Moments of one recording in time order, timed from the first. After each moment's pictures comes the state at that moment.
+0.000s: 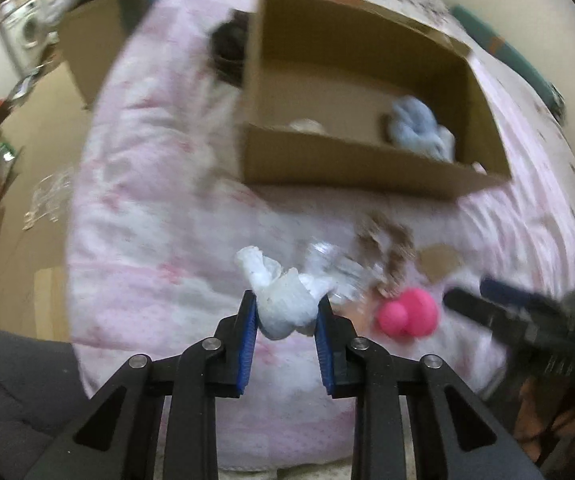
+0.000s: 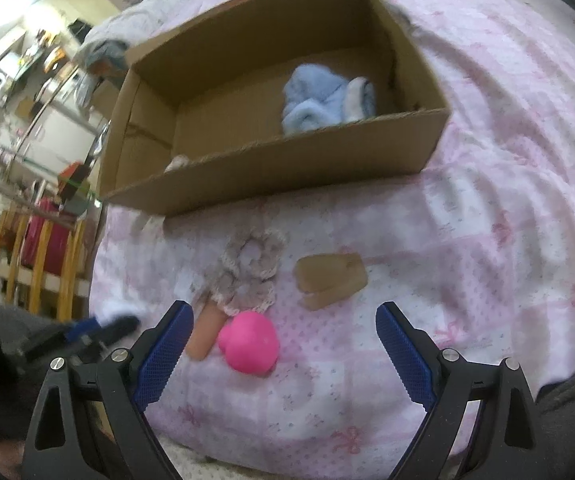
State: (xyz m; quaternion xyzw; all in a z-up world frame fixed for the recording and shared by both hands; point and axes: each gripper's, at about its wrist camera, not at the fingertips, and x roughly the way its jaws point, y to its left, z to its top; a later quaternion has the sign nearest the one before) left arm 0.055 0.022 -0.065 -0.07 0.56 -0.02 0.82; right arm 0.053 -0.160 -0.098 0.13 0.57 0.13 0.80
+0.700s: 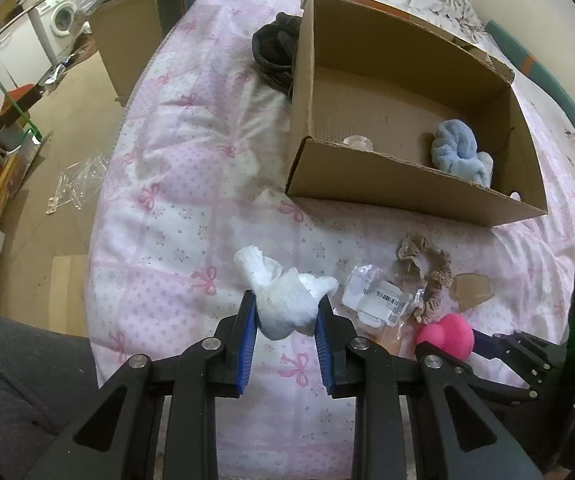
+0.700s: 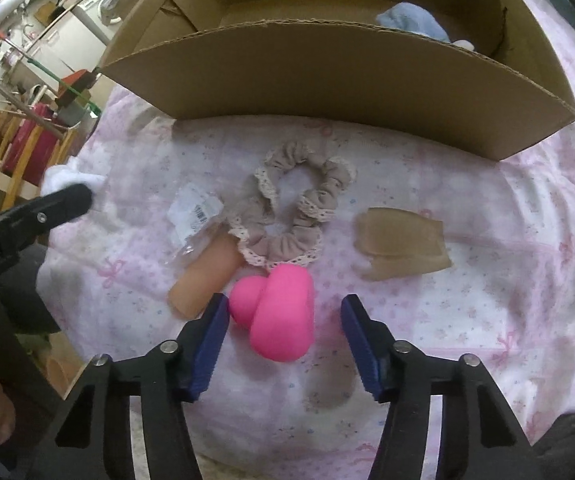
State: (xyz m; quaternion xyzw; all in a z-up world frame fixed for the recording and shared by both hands) left arm 0.060 0.036 -0.068 -0.07 0.56 0.03 0.83; right arm 0.045 -0.101 -0.140 -0.01 0.61 0.17 0.77
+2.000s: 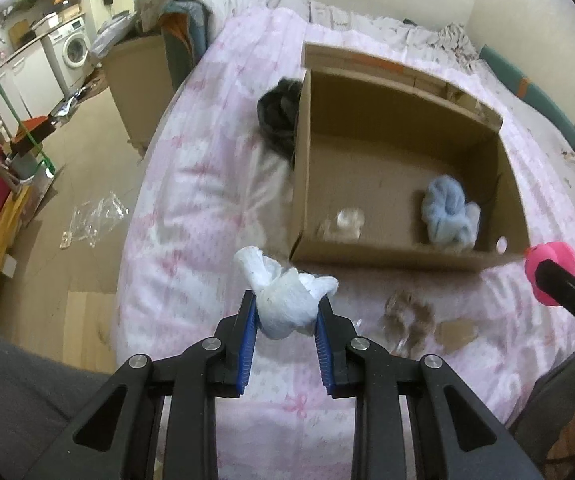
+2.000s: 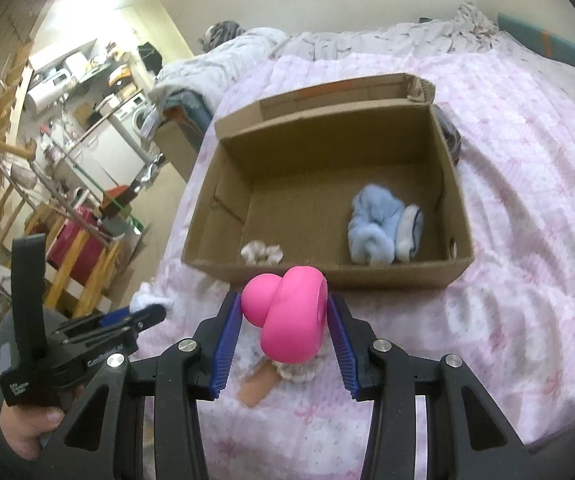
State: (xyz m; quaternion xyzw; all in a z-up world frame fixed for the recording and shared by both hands) left arm 0.075 0.035 -0.014 -0.06 0.49 0.04 0.87; right arm 0.052 -0.159 -0.017 0.11 0.44 0.20 0.87
